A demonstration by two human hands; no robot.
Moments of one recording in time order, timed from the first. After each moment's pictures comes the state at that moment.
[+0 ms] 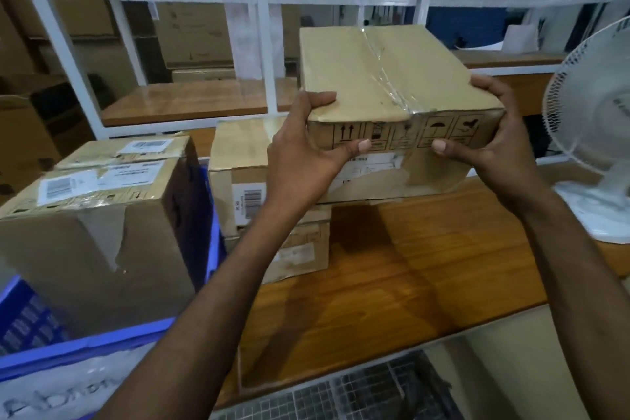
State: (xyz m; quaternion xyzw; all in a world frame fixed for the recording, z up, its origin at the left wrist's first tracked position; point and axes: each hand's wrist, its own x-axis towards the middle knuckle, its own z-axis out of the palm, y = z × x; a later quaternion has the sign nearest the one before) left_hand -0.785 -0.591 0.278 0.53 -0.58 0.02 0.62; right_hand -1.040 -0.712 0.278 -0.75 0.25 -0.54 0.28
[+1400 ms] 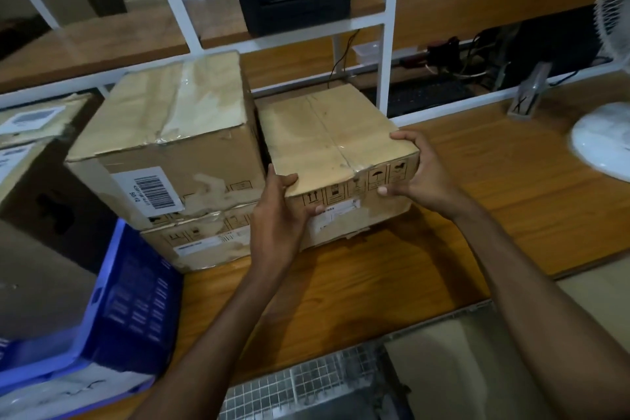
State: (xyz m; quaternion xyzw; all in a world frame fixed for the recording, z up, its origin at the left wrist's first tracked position) left_hand -0.835 -0.705 0.095 0.73 -0.50 -0.04 0.47; right_hand -1.058 -0.890 0.084 -0.74 0.34 -0.37 0.44
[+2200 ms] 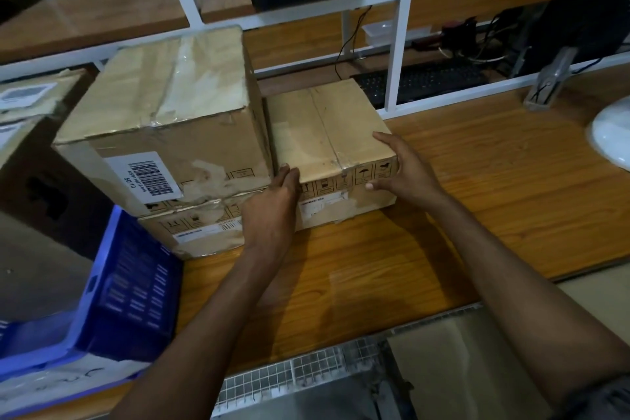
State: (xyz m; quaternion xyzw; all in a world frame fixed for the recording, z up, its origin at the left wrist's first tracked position) left_hand -0.803 -0.723 0.068 0.78 -0.58 0.16 0.15; right_hand -1.018 -0.907 0.043 -0.80 0.40 -0.30 0.35
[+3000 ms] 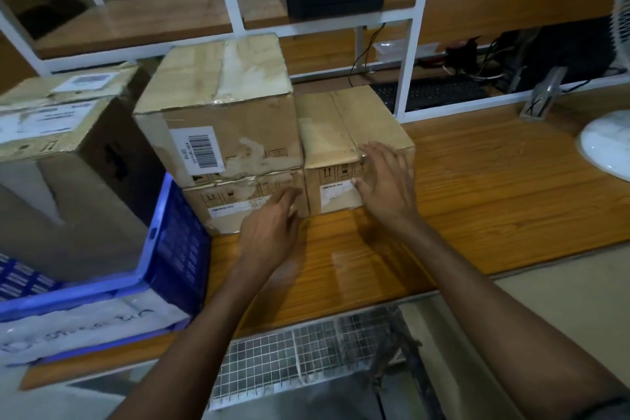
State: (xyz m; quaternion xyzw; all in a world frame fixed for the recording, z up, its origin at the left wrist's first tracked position) left_hand -0.783 -0.634 0.056 0.77 -0.60 0.09 0.20; right_hand -0.972 -0.793 0.056 -0.82 0.43 -0.35 0.14
